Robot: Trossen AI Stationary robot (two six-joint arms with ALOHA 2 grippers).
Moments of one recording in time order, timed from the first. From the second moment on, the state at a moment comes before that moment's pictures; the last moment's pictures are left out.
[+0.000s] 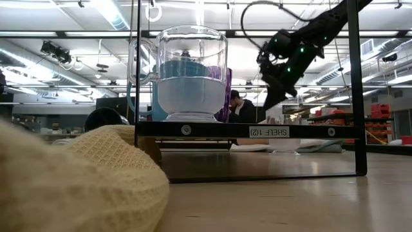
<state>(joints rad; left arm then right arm) 0.30 1.54 2.36 -1.24 -0.04 0.41 -0.72 1.44 0.93 -0.31 -0.02 -0.07</state>
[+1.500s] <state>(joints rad) 0.30 1.54 2.36 -1.25 -0.04 0.43 -0.74 1.55 0.99 -0.46 0.05 -0.71</state>
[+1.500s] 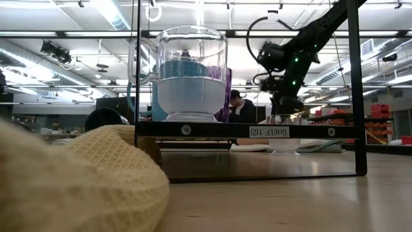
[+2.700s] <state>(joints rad) 0.30 1.54 2.36 -1.26 -0.04 0.41 -0.74 1.51 1.08 -0.43 0.15 -0.60</state>
